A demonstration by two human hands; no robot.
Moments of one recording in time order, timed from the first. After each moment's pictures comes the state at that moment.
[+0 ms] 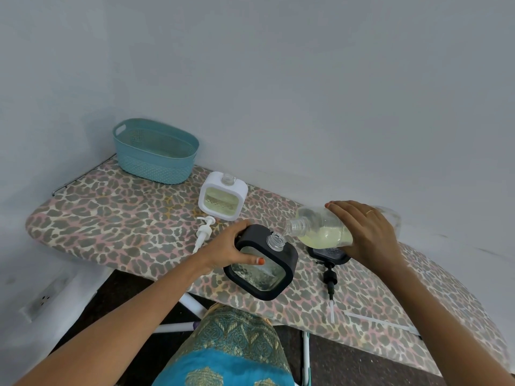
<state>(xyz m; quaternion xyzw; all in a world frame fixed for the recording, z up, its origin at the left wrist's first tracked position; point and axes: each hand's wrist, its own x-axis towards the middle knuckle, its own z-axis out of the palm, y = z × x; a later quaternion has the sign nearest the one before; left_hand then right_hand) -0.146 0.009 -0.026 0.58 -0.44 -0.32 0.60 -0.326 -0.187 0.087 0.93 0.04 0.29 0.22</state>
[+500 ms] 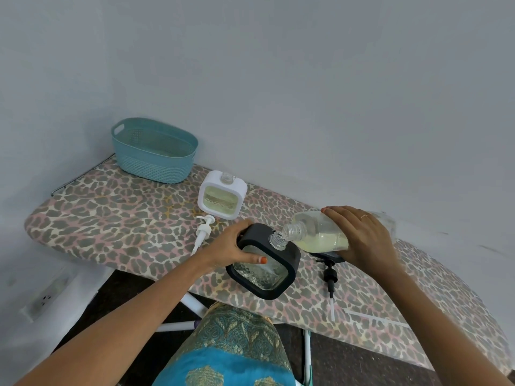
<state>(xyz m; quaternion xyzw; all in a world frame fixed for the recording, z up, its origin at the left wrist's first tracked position) -0.149 0.007 -0.023 0.60 -0.44 -0.32 0.59 -0.329 -0.187 0.074 0.94 0.02 0.27 0.21</state>
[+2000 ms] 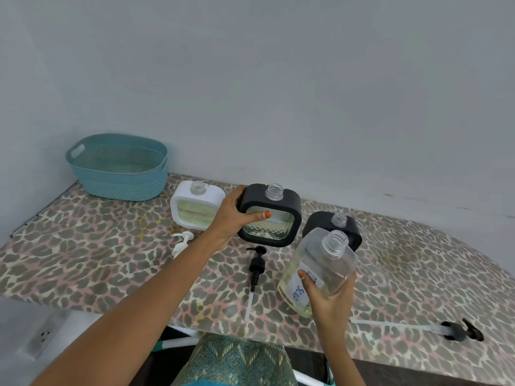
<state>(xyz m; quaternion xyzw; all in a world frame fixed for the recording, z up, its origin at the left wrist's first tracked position) -0.119 -0.092 -0.001 0.60 -0.32 -0.26 0.68 -0.331 -0.148 -0.054 0.66 -0.32 0.47 -0.50</state>
